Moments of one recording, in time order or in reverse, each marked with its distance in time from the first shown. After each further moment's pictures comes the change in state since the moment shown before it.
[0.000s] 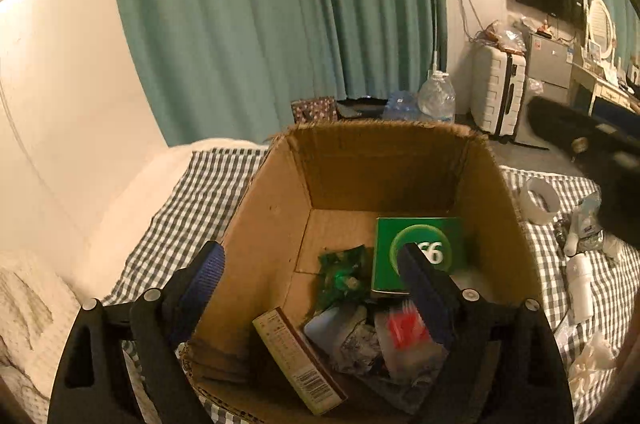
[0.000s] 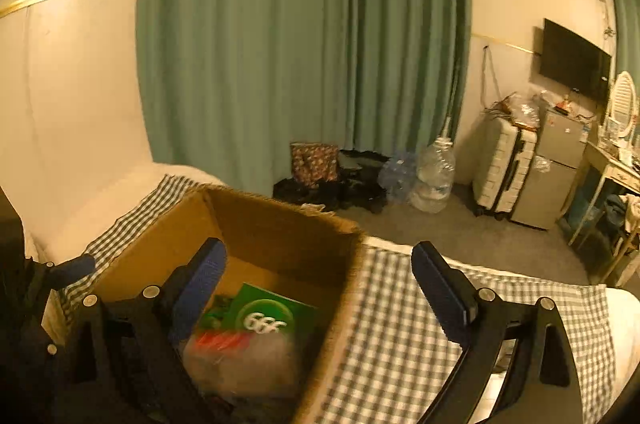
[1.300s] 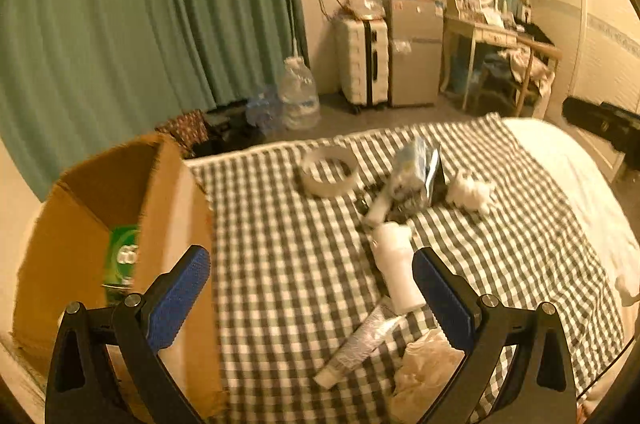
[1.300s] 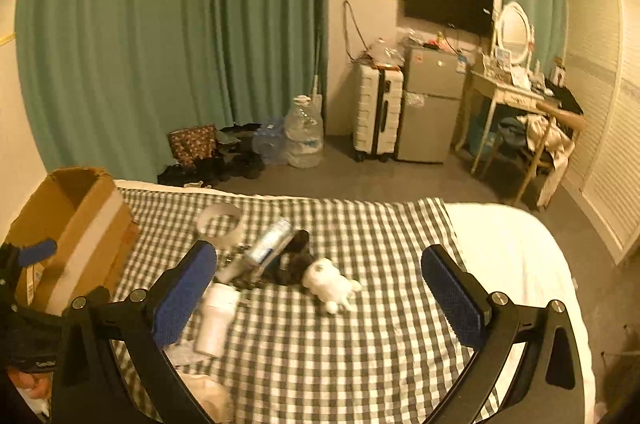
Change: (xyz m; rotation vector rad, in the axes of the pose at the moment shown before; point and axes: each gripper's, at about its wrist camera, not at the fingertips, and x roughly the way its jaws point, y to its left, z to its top) left arm -0.045 -0.238 -0.028 0.259 0.030 -0.339; right arm -0.123 -0.282 -0.082 0.219 0.107 -0.302
